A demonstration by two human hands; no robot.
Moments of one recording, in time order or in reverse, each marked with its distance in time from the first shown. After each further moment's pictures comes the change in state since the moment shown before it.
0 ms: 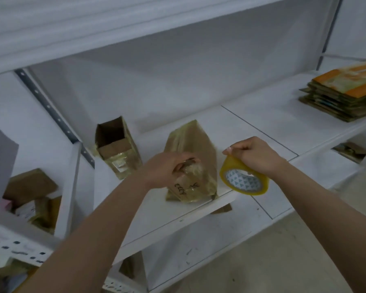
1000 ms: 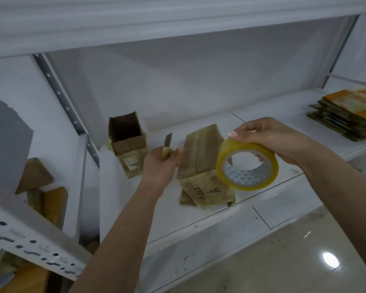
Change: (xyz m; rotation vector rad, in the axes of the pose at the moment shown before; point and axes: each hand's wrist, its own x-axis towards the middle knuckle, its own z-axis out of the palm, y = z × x) left_hand -0.033 -0.033 0.003 -0.910 0.688 -0.595; right_hand -0.002 -0.096 -0.007 0.218 -0.153 -0.119
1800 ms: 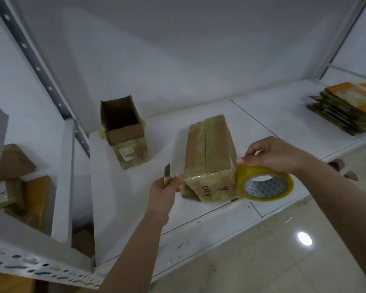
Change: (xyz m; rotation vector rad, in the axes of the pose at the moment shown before) left_hand -0.008 -0.098 0.012 -0.166 -0.043 -0.353; right_hand 0.025 0.057 0.017 -0.411 0.002 0.202
